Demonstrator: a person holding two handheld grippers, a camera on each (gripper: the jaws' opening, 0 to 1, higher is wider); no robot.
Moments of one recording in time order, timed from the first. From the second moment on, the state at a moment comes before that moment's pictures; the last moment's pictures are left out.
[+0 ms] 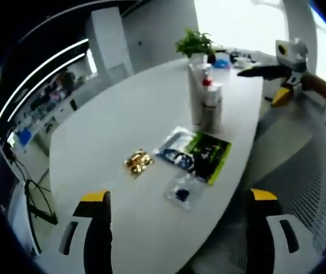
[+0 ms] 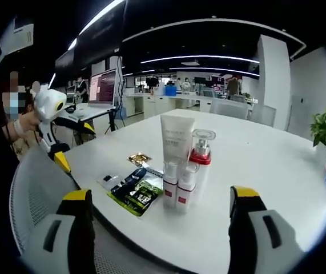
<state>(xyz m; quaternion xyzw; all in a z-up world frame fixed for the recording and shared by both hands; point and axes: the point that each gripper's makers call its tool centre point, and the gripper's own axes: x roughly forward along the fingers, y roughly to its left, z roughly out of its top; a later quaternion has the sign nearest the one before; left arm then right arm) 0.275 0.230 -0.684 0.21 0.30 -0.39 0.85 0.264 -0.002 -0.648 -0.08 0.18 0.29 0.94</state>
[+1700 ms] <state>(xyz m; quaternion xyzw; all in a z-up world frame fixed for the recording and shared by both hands) 0.288 0.236 -0.683 0.19 0.27 -0.38 0.86 0.261 0.002 -0.644 -0.07 0.17 0.31 0.93</state>
